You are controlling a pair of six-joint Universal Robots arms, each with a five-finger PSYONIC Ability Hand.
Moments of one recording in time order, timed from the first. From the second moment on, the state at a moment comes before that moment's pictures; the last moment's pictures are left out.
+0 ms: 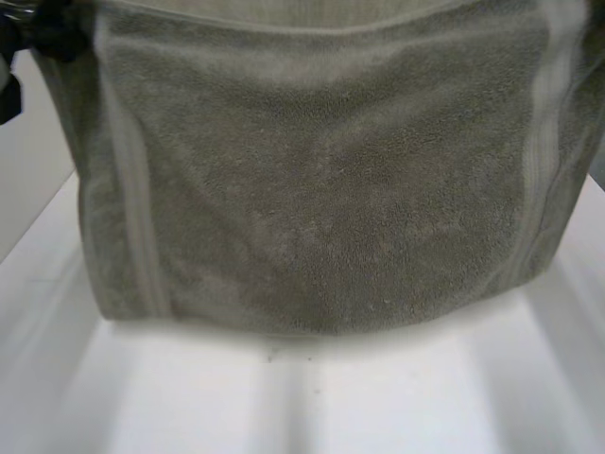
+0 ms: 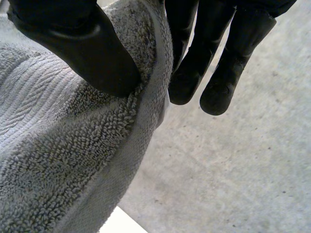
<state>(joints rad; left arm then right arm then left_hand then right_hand) 4.59 -1.79 -1.08 3.11 -1.29 3.31 1.55 -1.27 0.64 0.54 1.15 2.89 1.20 1.22 1.22 1.22 1.03 1.33 1.33 1.32 1.34 1.16</state>
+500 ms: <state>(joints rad) 4.48 -2.13 -0.64 3.46 -1.52 3.25 1.74 -0.99 0.45 -0.06 1.37 2.87 1.20 1.22 1.22 1.22 1.03 1.33 1.33 1.32 1.34 1.16</state>
